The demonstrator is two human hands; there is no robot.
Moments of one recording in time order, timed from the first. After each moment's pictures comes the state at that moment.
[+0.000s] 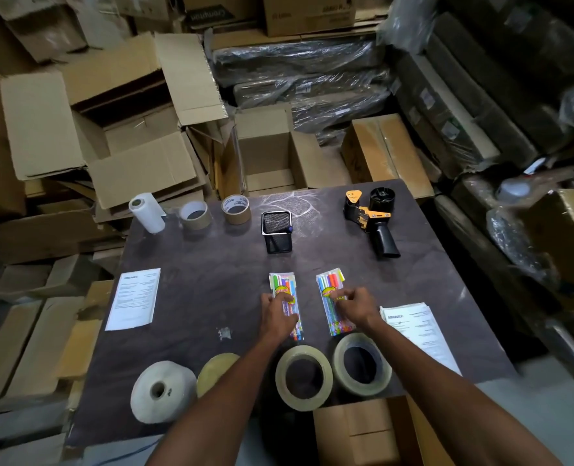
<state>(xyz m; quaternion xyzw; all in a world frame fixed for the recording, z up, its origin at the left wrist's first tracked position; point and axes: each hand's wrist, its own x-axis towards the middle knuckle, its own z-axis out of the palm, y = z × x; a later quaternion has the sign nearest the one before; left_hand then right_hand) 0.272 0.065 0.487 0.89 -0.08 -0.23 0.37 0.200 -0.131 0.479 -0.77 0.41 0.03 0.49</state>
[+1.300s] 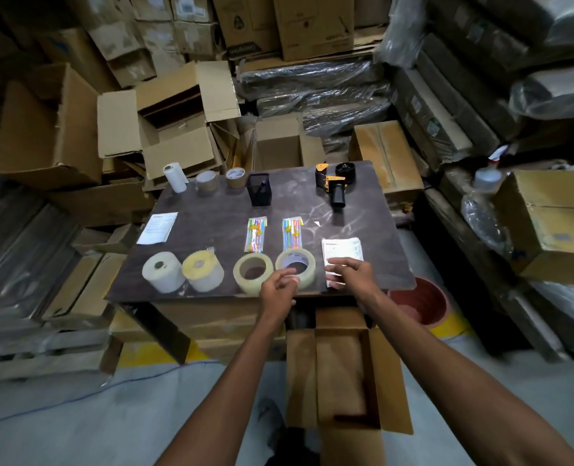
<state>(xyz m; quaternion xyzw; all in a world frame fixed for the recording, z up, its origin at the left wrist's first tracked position) -0.034 0.029 0.569 0.76 0.01 -0.12 0.64 -0.061 -0.157 0.565 -0.58 0.28 -0.04 0.76</state>
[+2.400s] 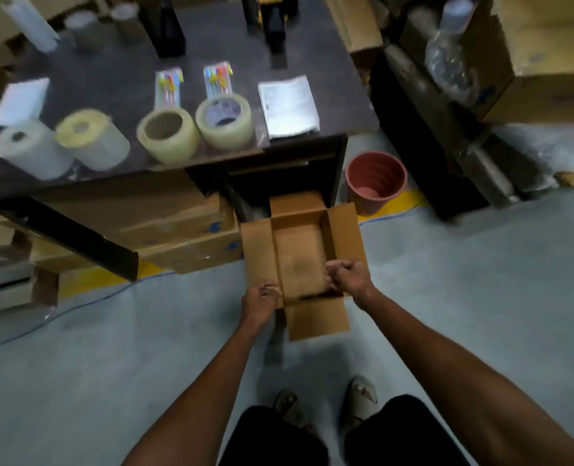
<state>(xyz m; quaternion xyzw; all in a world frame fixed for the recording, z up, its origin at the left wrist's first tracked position) -0.214 0.080 0.300 0.83 0.05 -0.31 0.46 -0.282 -0.136 0.301 -0.60 0.46 0.05 0.65</state>
